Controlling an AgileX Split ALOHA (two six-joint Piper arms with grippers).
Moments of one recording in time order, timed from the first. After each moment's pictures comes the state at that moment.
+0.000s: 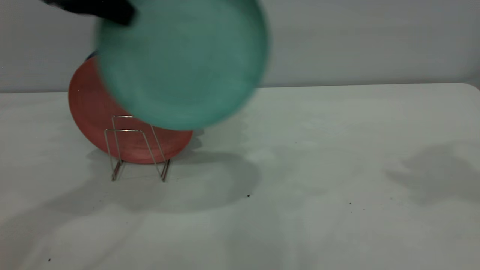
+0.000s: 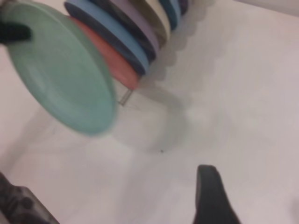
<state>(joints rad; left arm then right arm) -0.07 1.66 -1.13 -0.94 0.48 1.31 -0.20 1.65 -1.49 0.87 1.20 -0.86</state>
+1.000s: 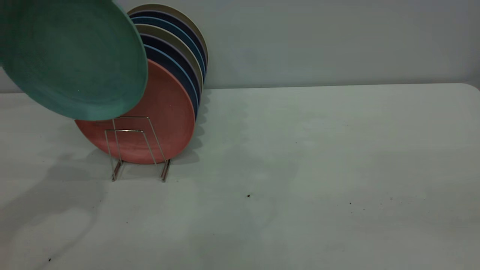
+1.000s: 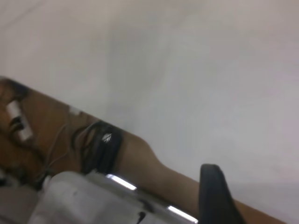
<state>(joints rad) 0.05 1.59 -1.13 -0.77 0.38 2.10 -0.18 0.57 -0.62 0.56 1.23 -0.59</state>
